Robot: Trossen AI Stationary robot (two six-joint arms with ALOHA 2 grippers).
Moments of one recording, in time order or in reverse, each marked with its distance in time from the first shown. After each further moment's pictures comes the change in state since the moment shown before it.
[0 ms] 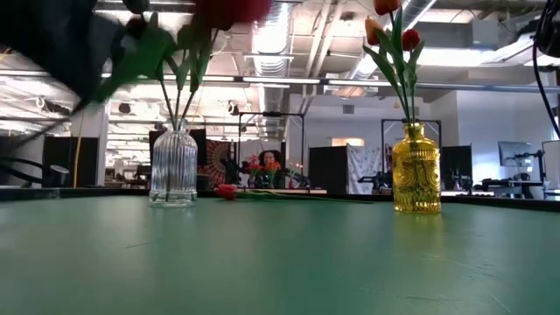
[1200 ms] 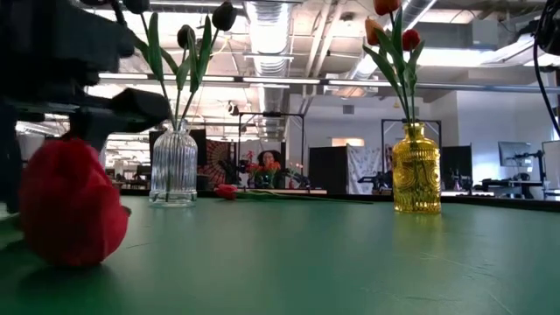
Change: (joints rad) left arm 0.006 0.230 0.051 -0.160 0.017 0.064; right arm 0.000 0.017 0.000 -0.008 0.017 0.000
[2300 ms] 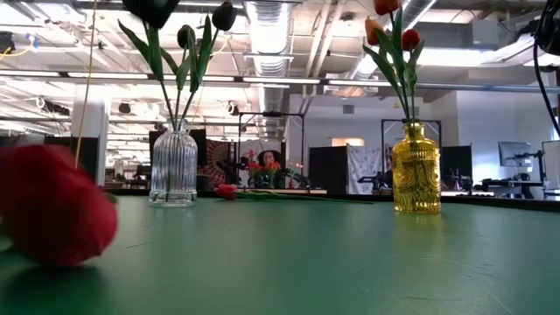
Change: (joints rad) left arm 0.142 -0.463 0.008 0.090 0.281 0.036; right arm 0.000 0.000 0.000 0.005 0.005 0.000
